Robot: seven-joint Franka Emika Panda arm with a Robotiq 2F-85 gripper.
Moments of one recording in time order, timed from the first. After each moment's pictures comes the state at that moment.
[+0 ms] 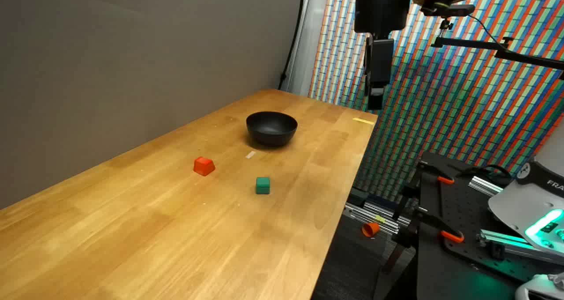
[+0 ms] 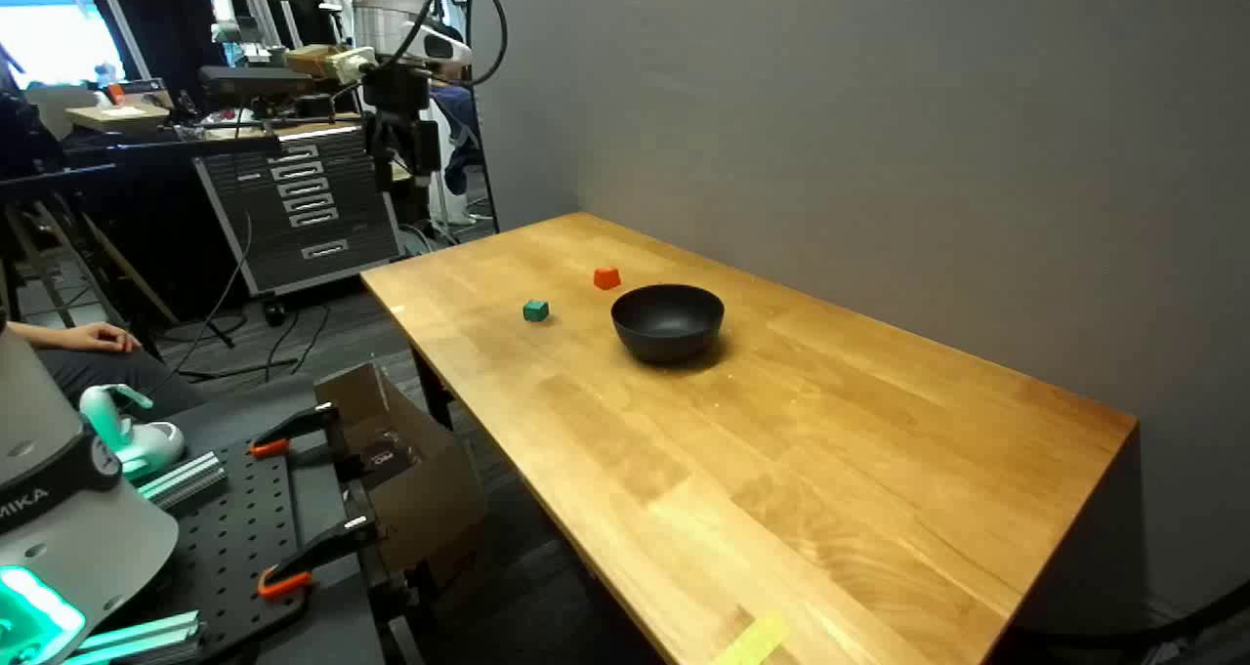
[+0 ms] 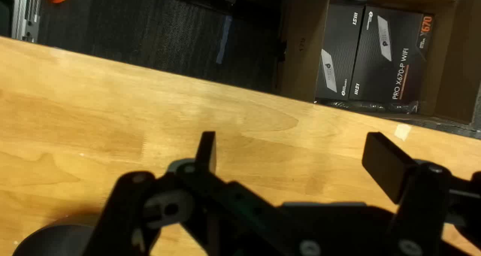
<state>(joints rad) 0.21 -0.20 0.22 -2.37 0.11 1.99 0.06</state>
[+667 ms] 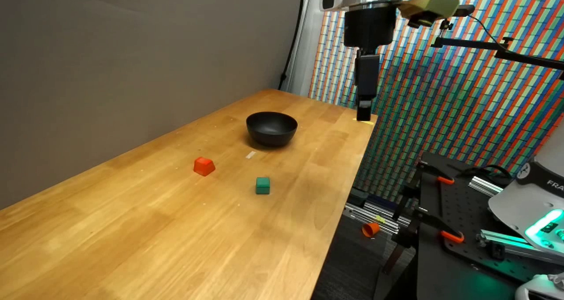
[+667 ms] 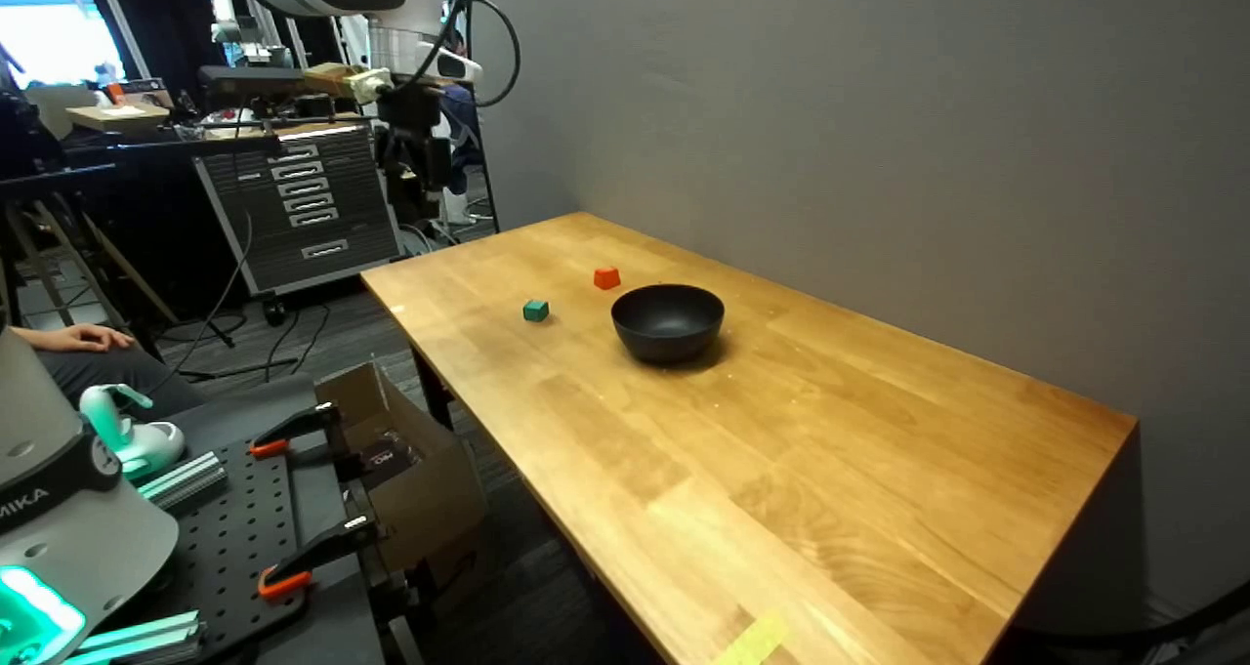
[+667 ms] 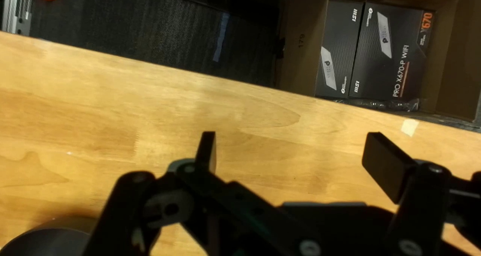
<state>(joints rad) 0.21 -0.13 0.21 -2.36 0.11 2.05 0.06</state>
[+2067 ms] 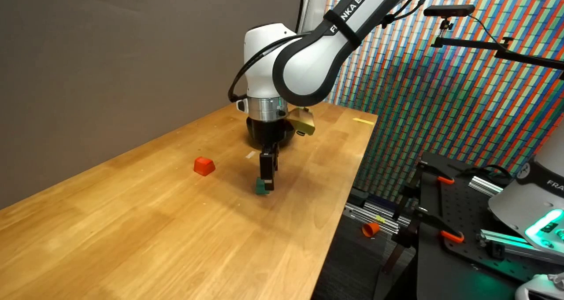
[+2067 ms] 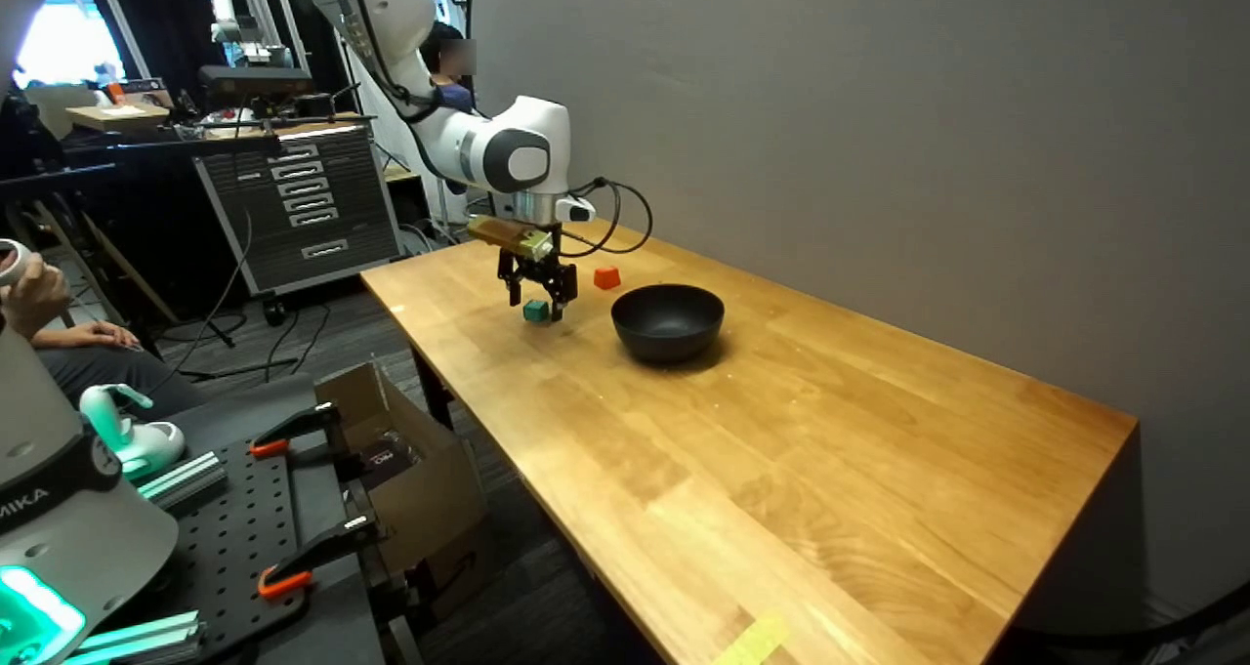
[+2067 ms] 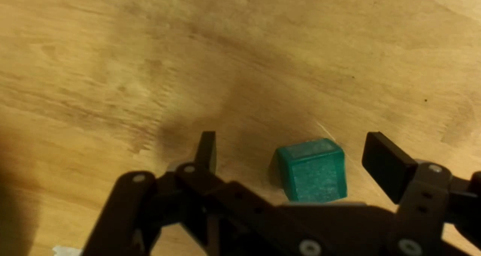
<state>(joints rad) 0.20 0.66 0.17 -1.89 -0.03 2.41 -0.12</state>
